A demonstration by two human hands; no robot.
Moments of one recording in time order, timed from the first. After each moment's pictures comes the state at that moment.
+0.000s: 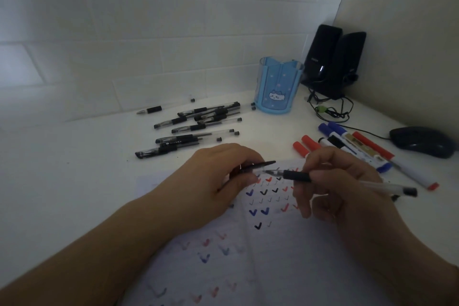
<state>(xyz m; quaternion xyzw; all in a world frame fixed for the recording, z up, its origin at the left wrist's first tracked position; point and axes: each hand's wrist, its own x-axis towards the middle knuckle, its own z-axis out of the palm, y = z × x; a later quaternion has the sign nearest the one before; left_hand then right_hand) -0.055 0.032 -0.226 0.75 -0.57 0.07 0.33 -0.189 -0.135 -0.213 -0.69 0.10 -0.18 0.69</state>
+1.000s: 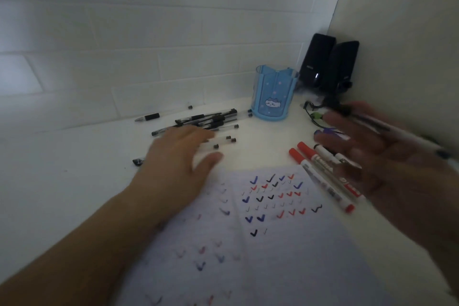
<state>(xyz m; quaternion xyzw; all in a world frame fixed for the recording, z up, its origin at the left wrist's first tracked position) -0.026 0.044 -0.228 0.87 -0.39 0.15 0.27 -0.204 -0.182 -0.184 -0.64 -0.01 -0.23 0.73</state>
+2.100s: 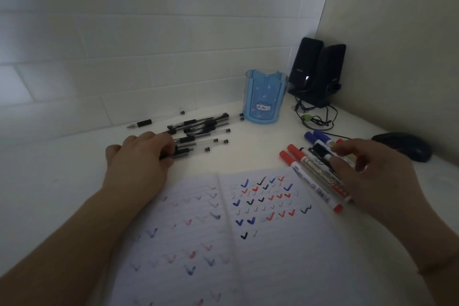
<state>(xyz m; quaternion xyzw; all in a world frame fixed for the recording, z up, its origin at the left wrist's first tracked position) 0.009 0.057 -0.239 0.93 -0.25 0.18 0.17 -0.195 -0.202 -0.200 -0.91 0.29 -0.27 0.14</state>
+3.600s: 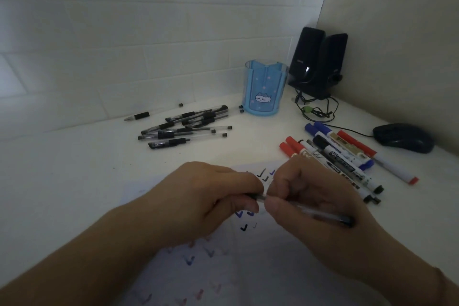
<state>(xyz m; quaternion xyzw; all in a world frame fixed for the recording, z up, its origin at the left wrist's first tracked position) -0.066 0.031 -0.214 0.69 -0.67 0.04 0.29 -0.202 -0.126 -0.213 -0.82 -0.09 -0.20 0.52</state>
